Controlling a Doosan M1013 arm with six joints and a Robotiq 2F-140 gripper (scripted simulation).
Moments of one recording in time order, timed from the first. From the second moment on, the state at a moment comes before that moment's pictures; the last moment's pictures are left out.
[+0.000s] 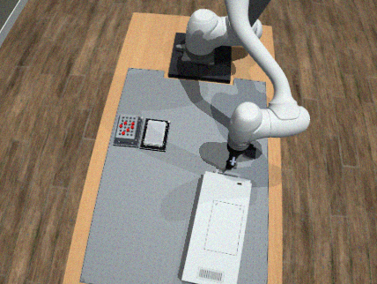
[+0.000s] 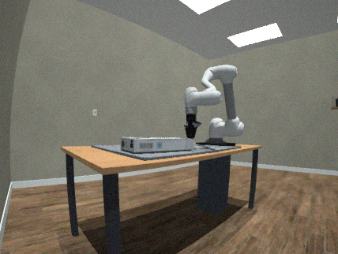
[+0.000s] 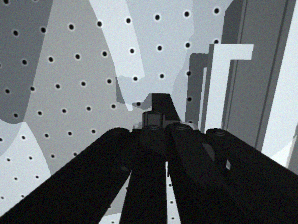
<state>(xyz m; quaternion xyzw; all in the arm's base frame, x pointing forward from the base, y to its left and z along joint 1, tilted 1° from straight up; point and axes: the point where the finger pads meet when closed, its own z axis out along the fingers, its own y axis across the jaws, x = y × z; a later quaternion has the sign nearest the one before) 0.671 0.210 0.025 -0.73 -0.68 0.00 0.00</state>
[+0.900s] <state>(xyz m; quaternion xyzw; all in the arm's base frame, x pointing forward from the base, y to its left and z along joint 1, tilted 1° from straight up) 0.653 0.212 0.026 -0.73 -0.68 0.00 0.00</state>
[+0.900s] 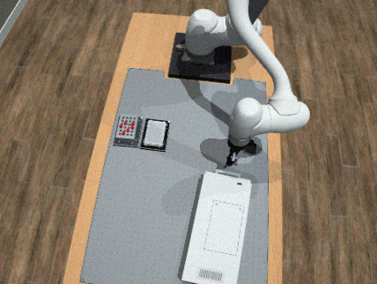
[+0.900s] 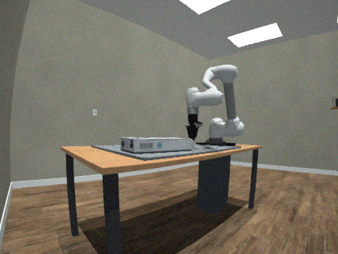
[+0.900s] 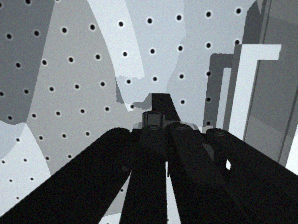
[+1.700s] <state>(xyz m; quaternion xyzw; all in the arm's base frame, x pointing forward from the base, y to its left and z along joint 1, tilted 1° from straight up) 0.653 0.212 0.052 -0.73 -0.68 0.00 0.00</state>
